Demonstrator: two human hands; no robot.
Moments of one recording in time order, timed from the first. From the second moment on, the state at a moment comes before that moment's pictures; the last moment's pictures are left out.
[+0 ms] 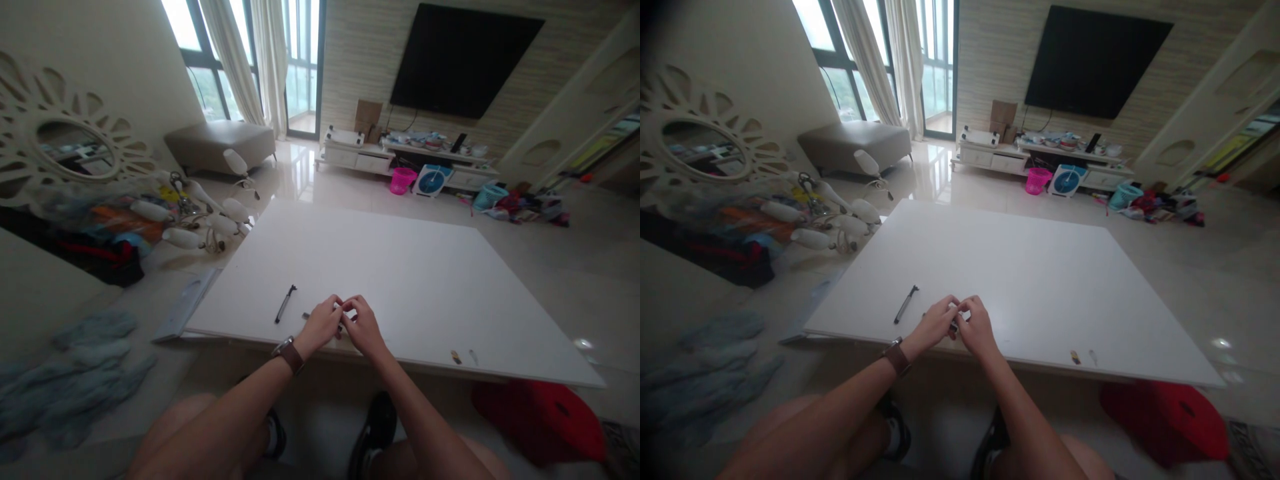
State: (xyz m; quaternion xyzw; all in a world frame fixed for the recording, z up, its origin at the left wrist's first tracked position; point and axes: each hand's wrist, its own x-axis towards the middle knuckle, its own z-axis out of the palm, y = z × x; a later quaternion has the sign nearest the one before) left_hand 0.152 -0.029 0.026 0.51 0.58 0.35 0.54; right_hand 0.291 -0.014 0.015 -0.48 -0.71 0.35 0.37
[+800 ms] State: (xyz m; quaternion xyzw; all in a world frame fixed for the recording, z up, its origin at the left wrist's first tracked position) left_hand 0.151 -0.030 0.030 0.55 0.58 0.33 0.50; right_hand 0.293 -0.013 0.012 -0.48 -0.72 0.36 0.36
